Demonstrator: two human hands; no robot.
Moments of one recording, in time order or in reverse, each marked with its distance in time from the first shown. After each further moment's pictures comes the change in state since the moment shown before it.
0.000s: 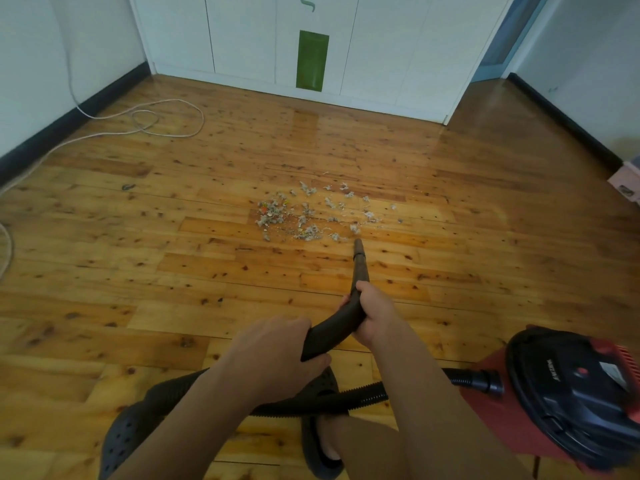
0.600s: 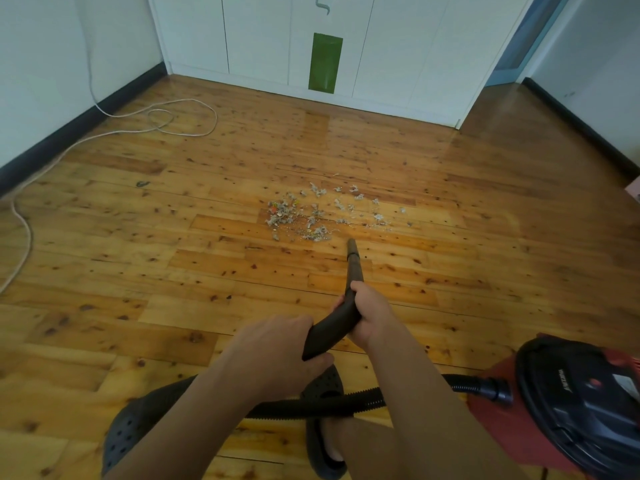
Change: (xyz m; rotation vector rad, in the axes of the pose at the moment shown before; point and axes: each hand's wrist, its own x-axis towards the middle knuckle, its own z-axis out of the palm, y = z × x) left_hand -0.009 -0.006 -0.006 0.006 0.008 -0.012; right_hand -0.011 0.009 0.017 -0.045 -0.061 0.039
